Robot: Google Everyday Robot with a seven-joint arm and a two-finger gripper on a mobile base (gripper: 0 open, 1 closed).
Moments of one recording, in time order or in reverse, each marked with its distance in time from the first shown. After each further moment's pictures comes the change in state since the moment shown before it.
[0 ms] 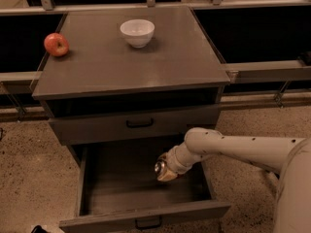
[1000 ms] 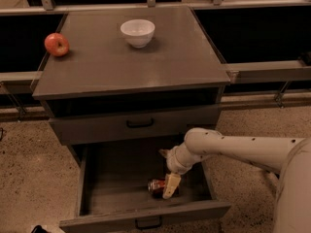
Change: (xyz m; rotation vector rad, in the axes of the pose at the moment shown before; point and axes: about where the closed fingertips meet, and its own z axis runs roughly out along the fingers) arm 0.000 -0.001 0.000 0.002 -0.001 0.000
